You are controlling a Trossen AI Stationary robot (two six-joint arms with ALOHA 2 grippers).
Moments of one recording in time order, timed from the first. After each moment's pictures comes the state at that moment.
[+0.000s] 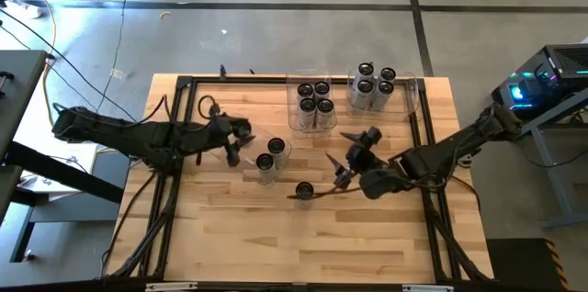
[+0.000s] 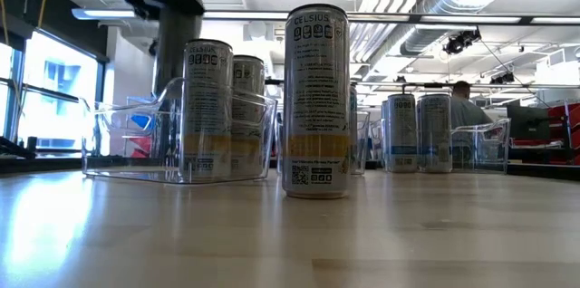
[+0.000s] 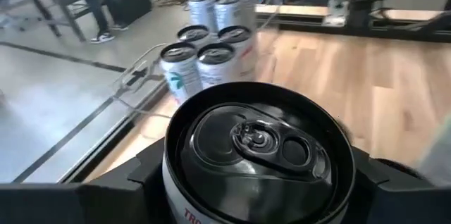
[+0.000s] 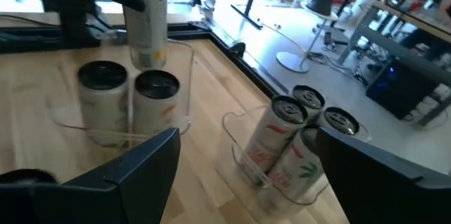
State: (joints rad) left arm -0.14 0.86 0.64 -0.17 -0.59 -0.08; right arm 0.44 1.34 1.08 -0.43 1.04 0.36
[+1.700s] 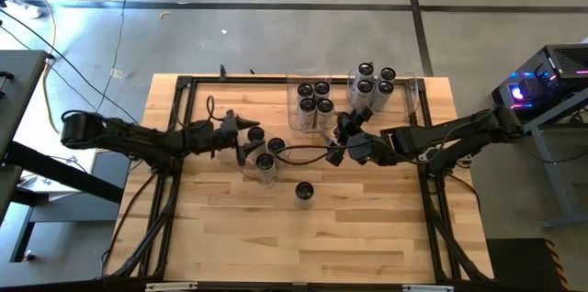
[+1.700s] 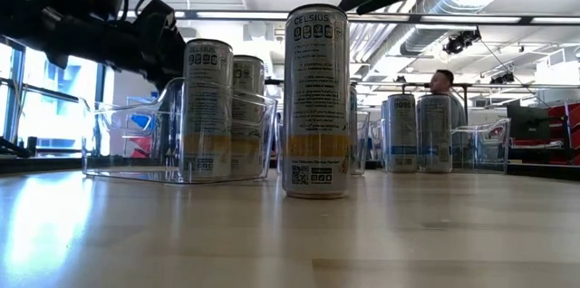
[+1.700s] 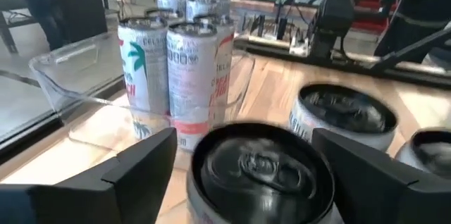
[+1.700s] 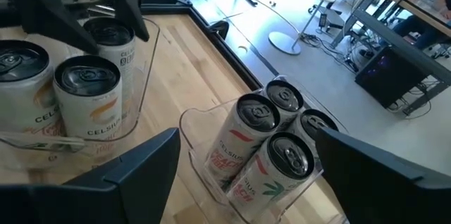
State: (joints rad) left arm 0.15 1.12 0.19 0.76 -0.16 -0.09; right arm 0.19 1.34 1.08 -0.37 0.83 0.15
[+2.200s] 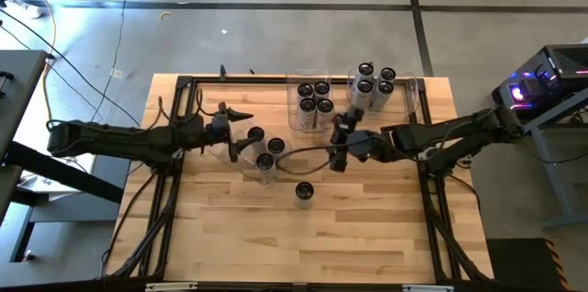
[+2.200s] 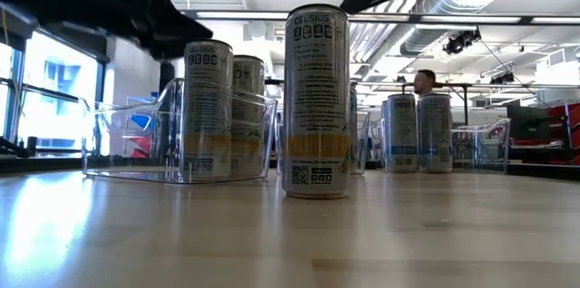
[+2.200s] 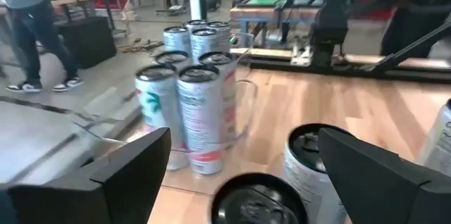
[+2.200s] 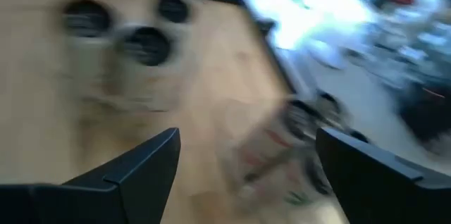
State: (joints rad) left arm 0.14 0.84 0.31 0.38 -0.18 0.03; right arm 0.16 1.33 1.10 -0.39 0.62 -0.05
